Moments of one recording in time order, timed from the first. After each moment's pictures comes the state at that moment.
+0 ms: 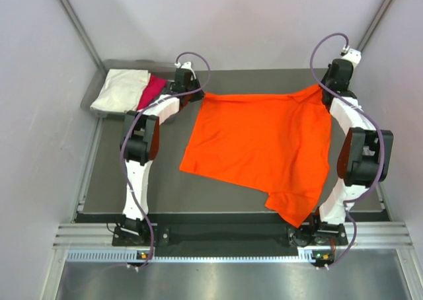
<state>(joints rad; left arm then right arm) -0.28 2.27 1.76 -0.03 0.11 -0.47 -0.10 1.80 1.40 0.07 0.29 0.23</state>
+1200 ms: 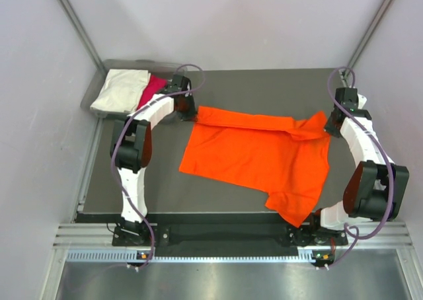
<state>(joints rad) -0.28 2.11 1.66 -0.54 0.13 -0.50 -0.14 1.47 1.15 -0.64 0.29 0.38</state>
